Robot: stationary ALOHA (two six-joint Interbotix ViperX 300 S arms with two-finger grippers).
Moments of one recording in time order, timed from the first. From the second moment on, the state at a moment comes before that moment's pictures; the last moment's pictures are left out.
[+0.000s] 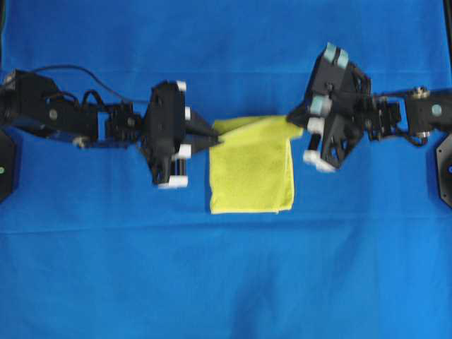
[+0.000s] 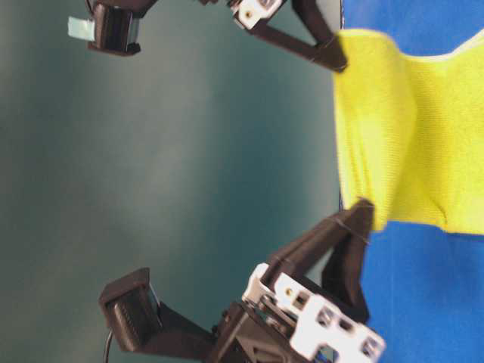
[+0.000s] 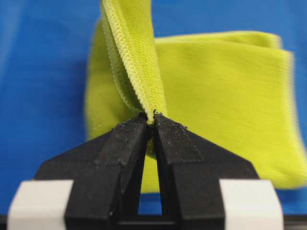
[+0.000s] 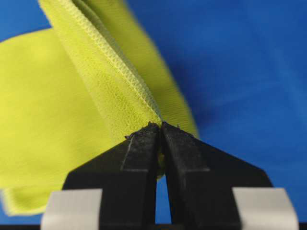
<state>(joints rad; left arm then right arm) 0.05 0.06 0.77 -0.03 -0.26 0.12 -0.09 -0.24 0.85 -0.59 0.26 0.78</state>
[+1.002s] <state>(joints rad) -0.10 0.23 0.72 -0.03 -0.24 -0.02 0.05 -0.06 0.85 -0.59 0.17 0.89</state>
